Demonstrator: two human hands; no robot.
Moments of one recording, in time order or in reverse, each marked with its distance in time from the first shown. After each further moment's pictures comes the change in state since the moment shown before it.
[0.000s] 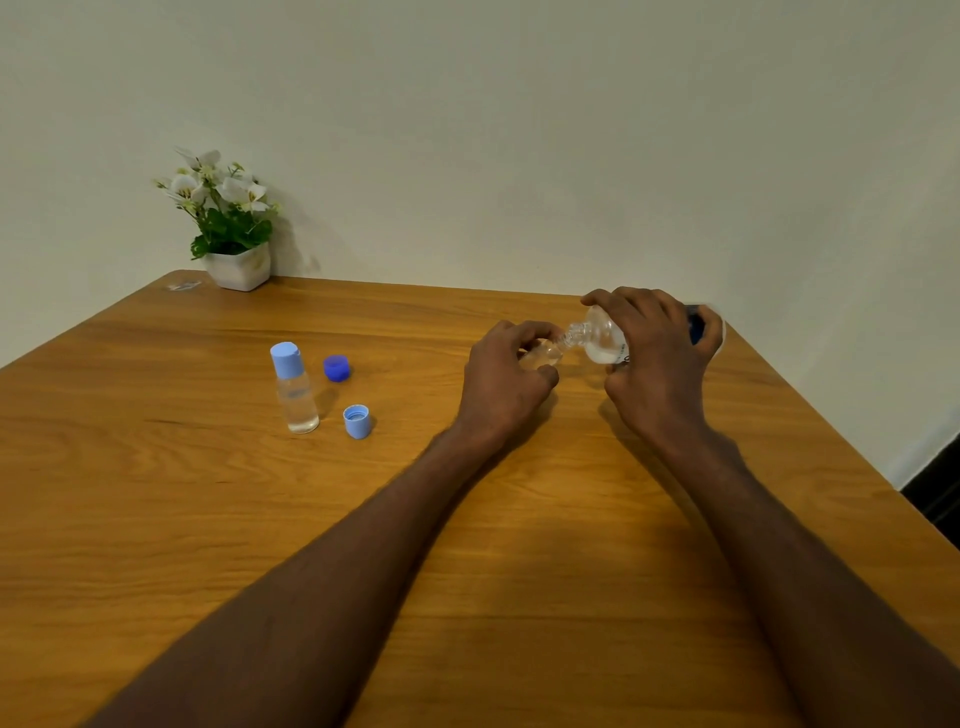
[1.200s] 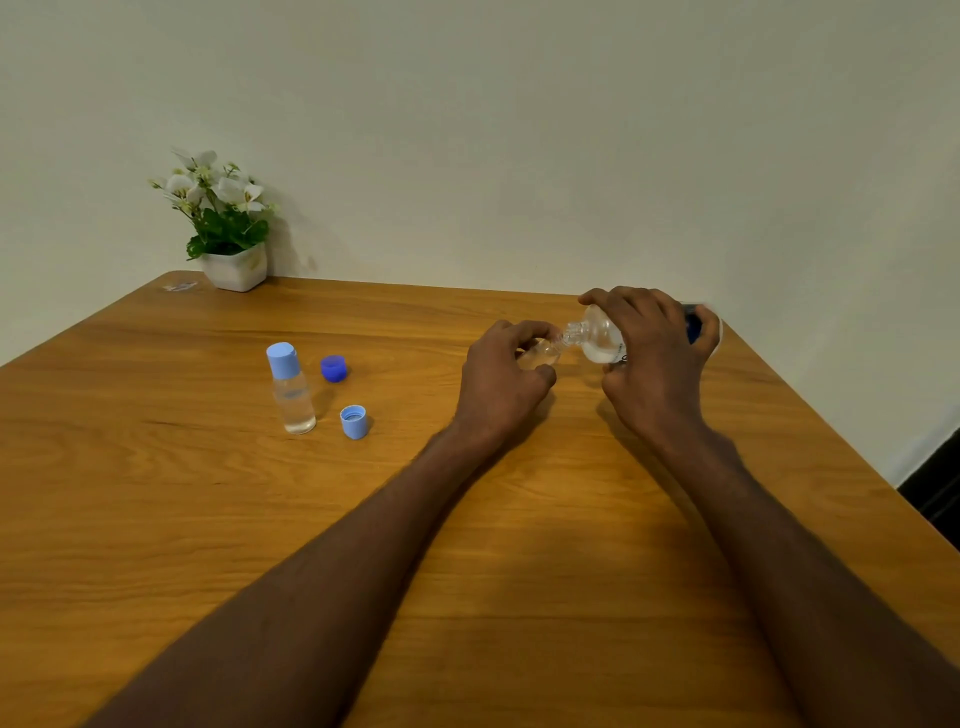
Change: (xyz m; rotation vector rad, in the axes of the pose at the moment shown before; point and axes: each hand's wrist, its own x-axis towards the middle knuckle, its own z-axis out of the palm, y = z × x) left_hand 0.000 -0.001 0.000 0.009 -0.001 0.011; right_hand 0.000 -0.001 -0.001 -0.009 -0.011 0.004
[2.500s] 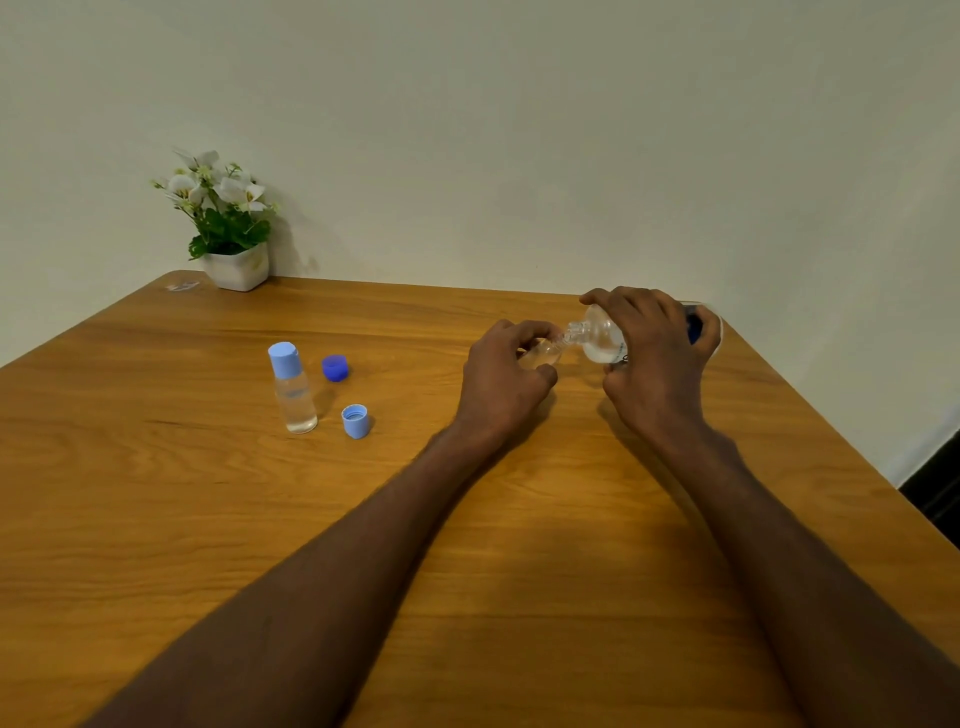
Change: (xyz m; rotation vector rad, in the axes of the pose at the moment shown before) left_hand 0.000 0.001 0.000 -0.008 -0.007 -0.011; right_hand 0.000 -0.001 -0.001 0.015 0.002 0.010
